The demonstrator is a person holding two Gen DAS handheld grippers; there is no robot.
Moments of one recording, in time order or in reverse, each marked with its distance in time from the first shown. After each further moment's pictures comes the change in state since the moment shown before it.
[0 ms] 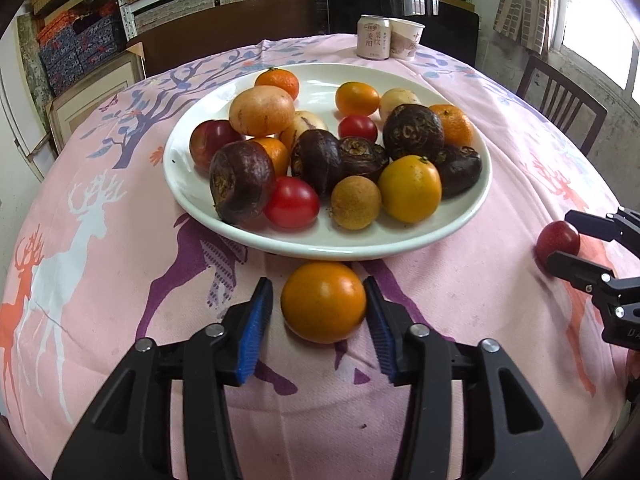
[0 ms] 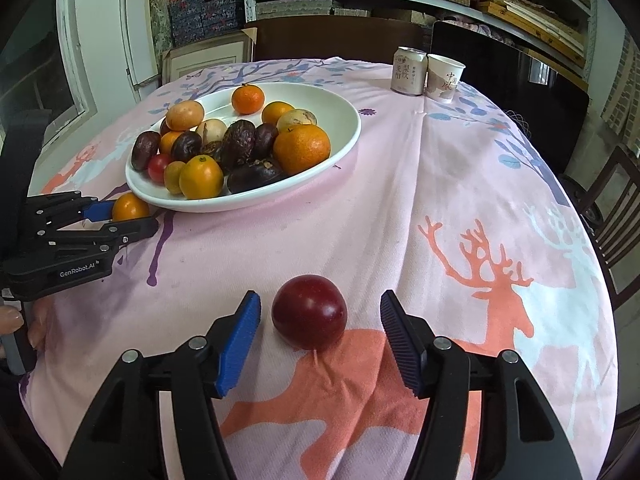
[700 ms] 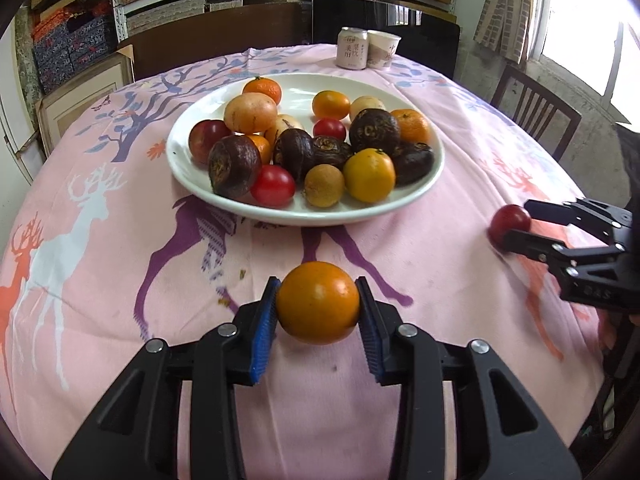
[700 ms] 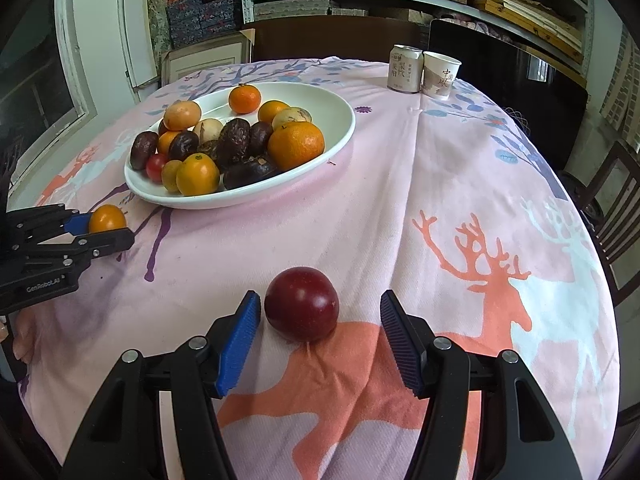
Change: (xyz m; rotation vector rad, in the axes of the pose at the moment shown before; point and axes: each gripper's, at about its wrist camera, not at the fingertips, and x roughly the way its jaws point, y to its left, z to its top) left arm -0.039 -0.003 -0.025 0.002 -0.043 -0.087; right arm -0.003 -0.007 -0.005 0.011 -0.005 0.009
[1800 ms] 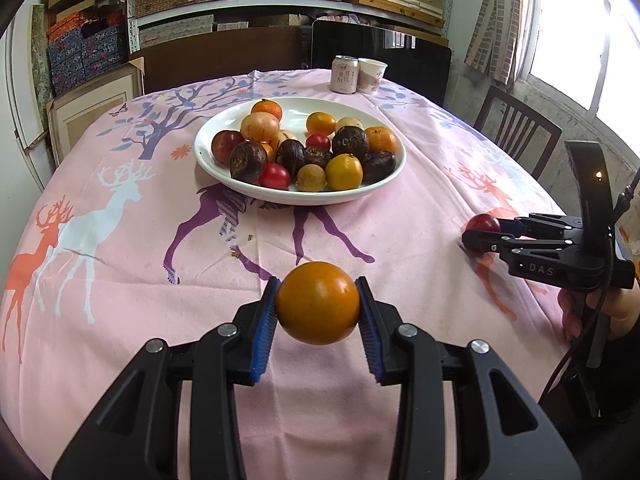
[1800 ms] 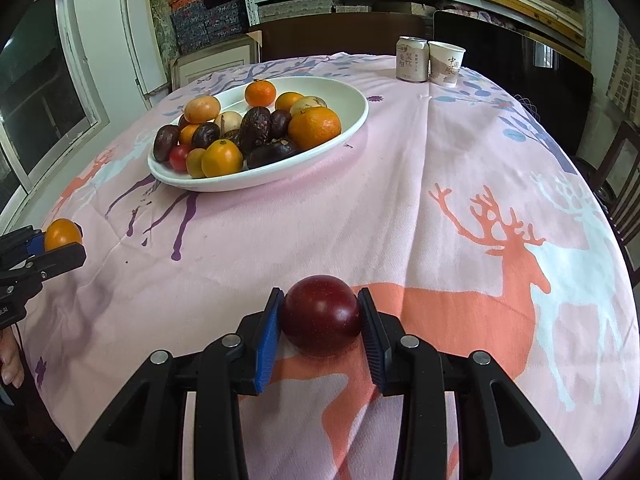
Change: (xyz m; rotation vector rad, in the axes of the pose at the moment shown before) left arm -0.060 -0.008 -0.036 -0.029 -0.075 -0.015; right arm -0.009 0.003 -0.019 0.046 0.004 0.074
